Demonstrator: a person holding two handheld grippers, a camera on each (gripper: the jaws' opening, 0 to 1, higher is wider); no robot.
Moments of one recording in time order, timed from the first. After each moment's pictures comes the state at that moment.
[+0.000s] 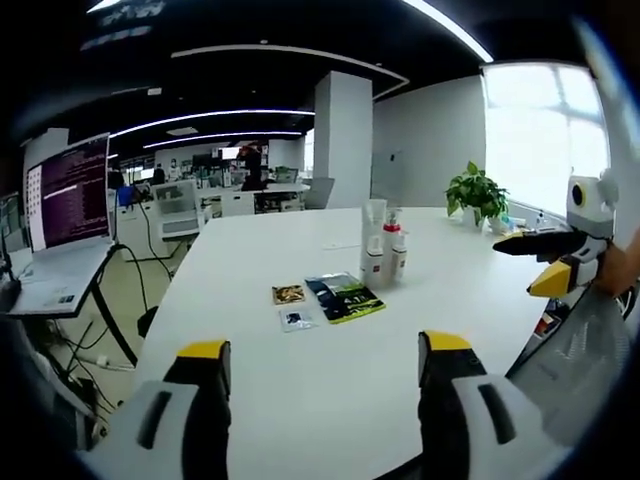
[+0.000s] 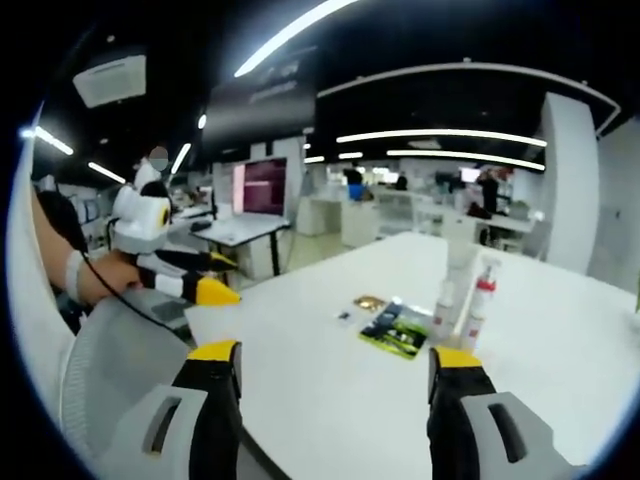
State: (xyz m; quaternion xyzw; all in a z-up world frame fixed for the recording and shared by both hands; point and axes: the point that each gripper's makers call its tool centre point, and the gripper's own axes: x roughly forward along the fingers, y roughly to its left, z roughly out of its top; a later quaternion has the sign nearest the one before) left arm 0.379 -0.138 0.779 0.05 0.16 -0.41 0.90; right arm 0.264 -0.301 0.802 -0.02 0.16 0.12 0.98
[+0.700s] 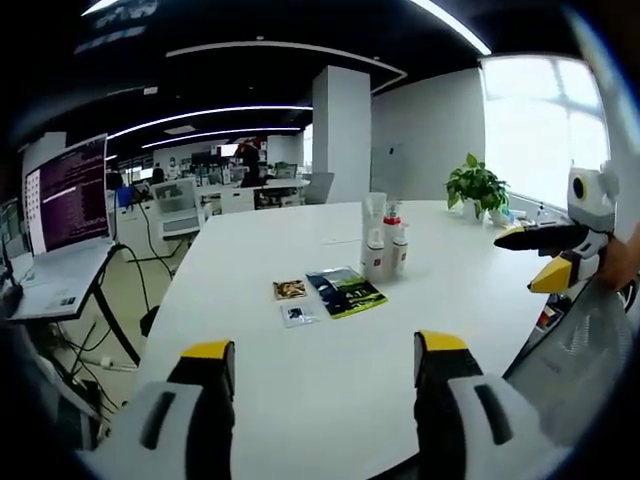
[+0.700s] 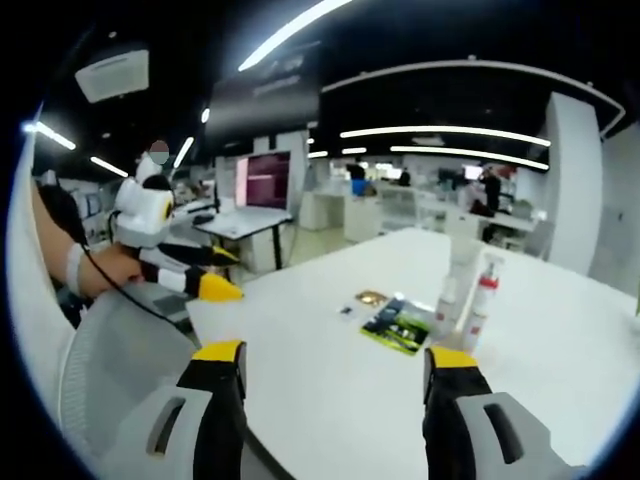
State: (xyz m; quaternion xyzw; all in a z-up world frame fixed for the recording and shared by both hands) left arm 0.379 -0.138 0.775 0.06 0.16 -0.41 0.90; right arm 0.262 -0.300 0.798 -0.02 0.17 0.13 0.98
